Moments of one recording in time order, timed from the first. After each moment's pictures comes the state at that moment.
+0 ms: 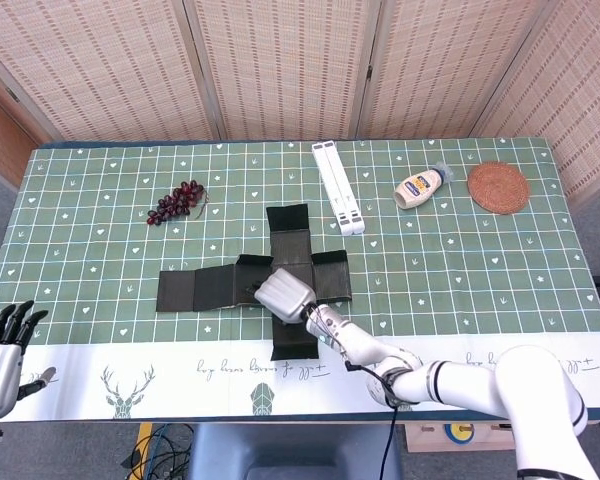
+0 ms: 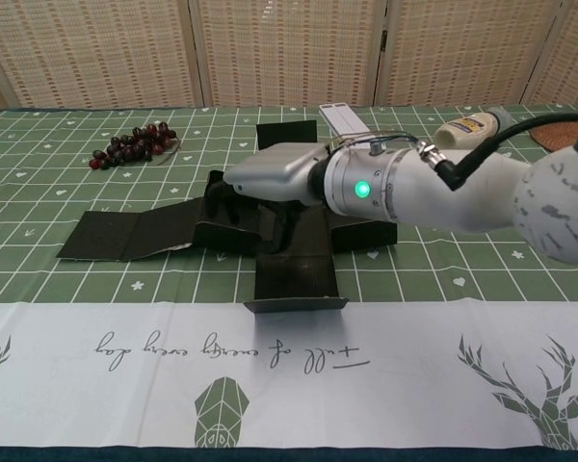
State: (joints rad) left arm -0.07 -1.12 -0.04 -1.69 1.47 1.53 0.24; right arm 1.10 -1.74 0.24 -1.26 -1.16 0.59 -0.44
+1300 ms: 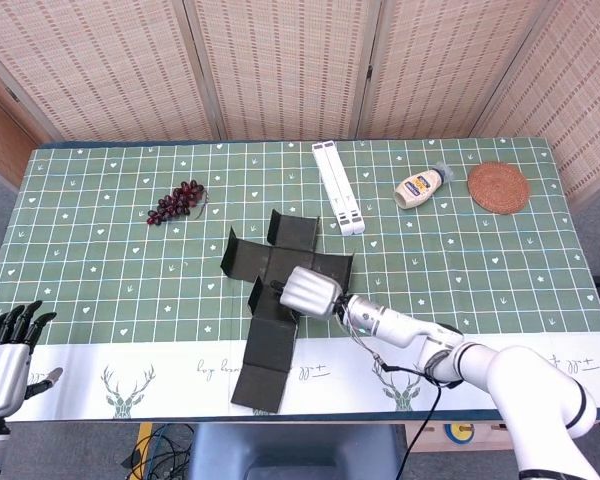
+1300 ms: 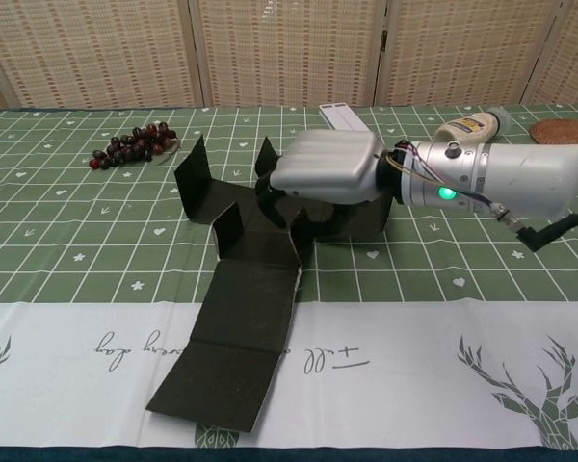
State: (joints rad) left arm -0.08 -1.14 -0.04 -1.70 1.47 1.51 0.25; right arm 1.09 -1.70 -0.05 -0.93 -1.74 0.95 0.01
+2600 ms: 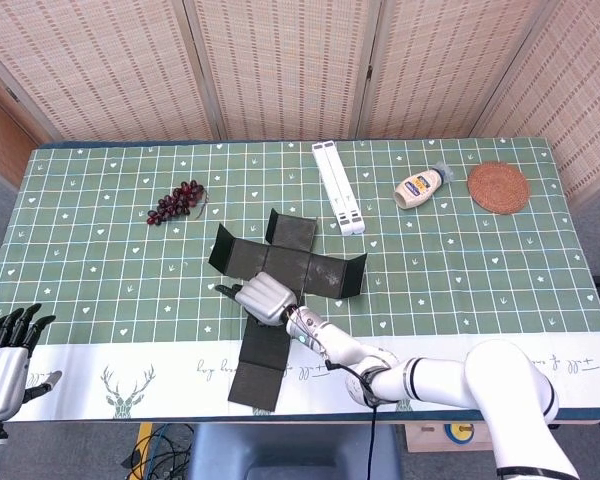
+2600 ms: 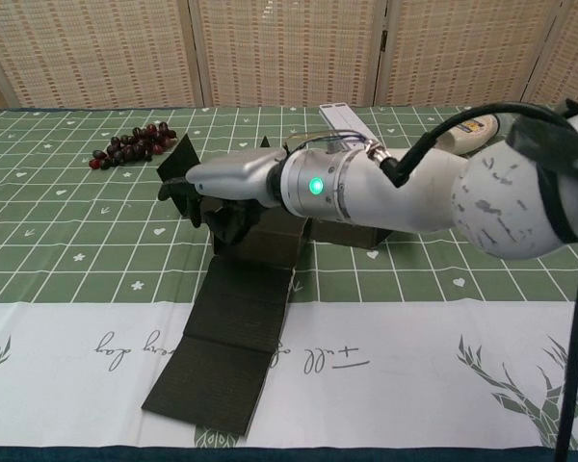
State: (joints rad) left arm -0.06 -1.14 -0.03 -1.69 1.48 1.52 0.23; right arm 1.21 -1.77 0.20 -1.26 -1.04 0.61 -0.36
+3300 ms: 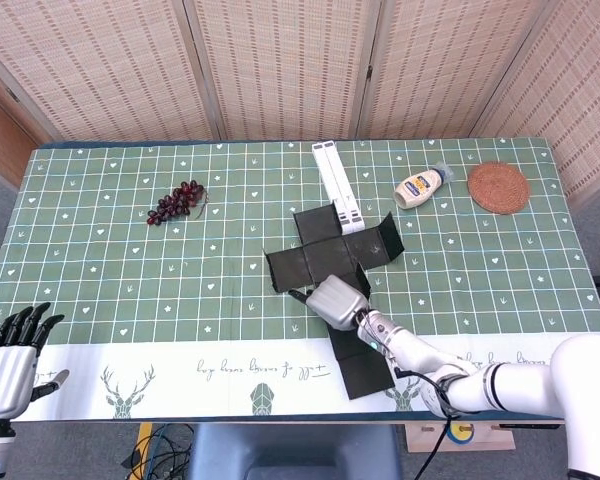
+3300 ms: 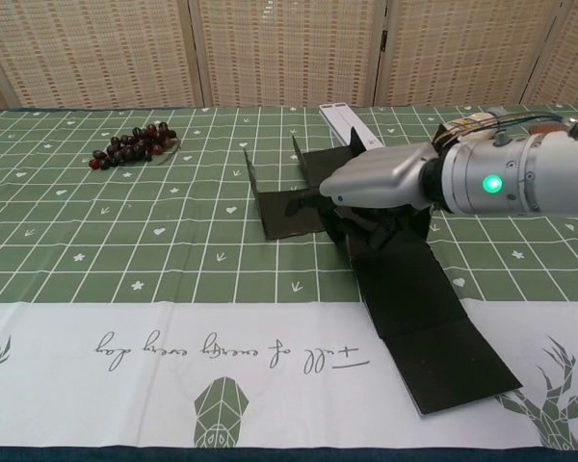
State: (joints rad) left arm -0.07 -1.15 -0.03 -1.69 1.50 1.51 0.24; right arm 1.08 -1.43 0.01 -1.56 -1.04 0.70 -0.47
